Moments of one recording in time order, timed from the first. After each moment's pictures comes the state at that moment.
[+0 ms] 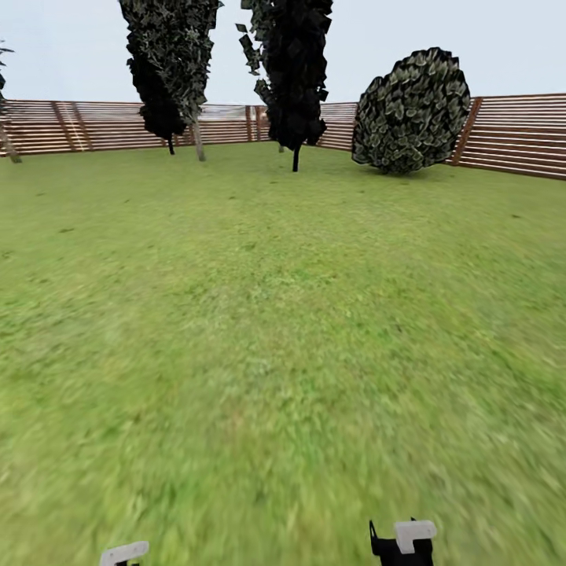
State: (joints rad) left arm -0.39 0.15 -0.22 -0.03 0.43 -0.42 0.01; right arm -0.41 -0.02 0.40 -0.04 -0.23 -0.65 -0.20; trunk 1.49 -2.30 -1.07
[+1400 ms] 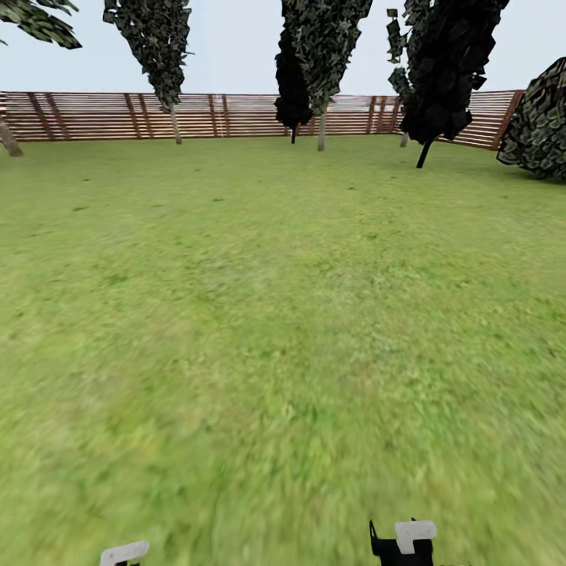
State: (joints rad) left arm -0.39 0.15 -0.22 -0.03 0.43 -0.42 0.01; right arm -0.41 -0.02 0.40 -0.04 -0.23 -0.65 -0.20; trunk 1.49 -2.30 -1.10
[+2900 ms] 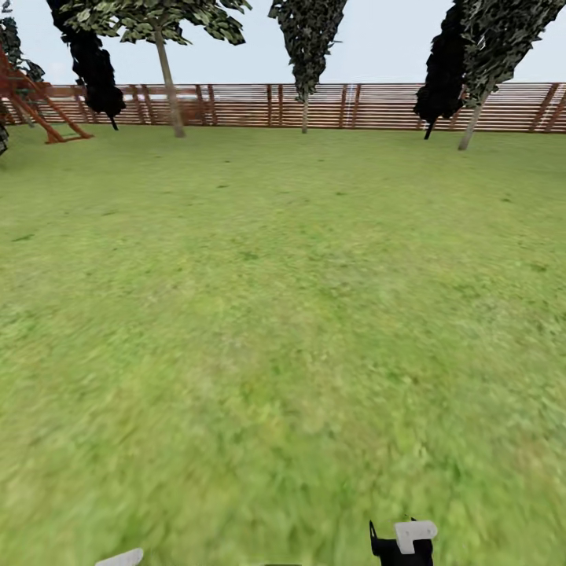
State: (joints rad) left arm -0.37 0.15 -0.22 -0.04 0.49 -0.42 0.01; right arm -0.41 -0.02 0.40 -0.04 -0.23 -0.65 -0.20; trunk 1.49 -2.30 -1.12
